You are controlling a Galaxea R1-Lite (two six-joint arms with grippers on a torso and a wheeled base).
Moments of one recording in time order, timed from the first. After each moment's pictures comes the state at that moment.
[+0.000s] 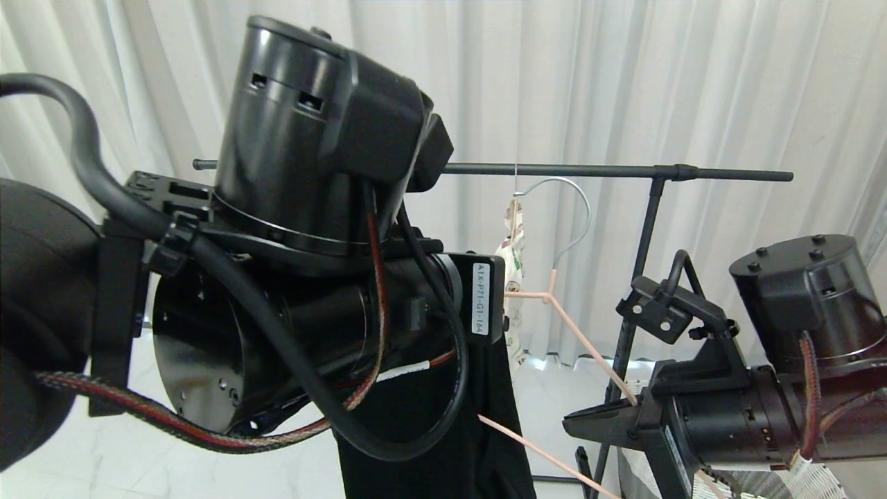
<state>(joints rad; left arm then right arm) -0.95 1.61 -1.30 0.16 0.35 -0.34 0.84 1.47 -0.84 0.00 0.31 0.20</state>
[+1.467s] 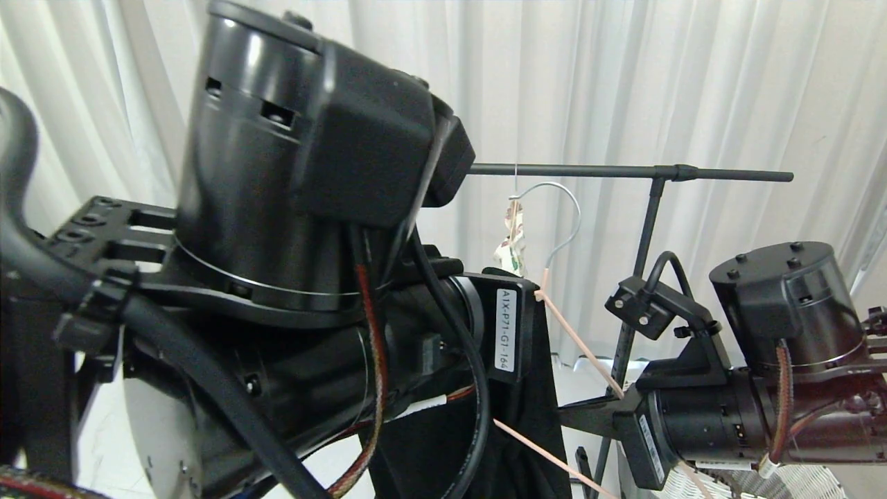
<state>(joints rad) -1.03 1.59 -1.27 0.13 0.36 -0.36 0.86 1.50 -0.84 -0.04 0.20 0.29</state>
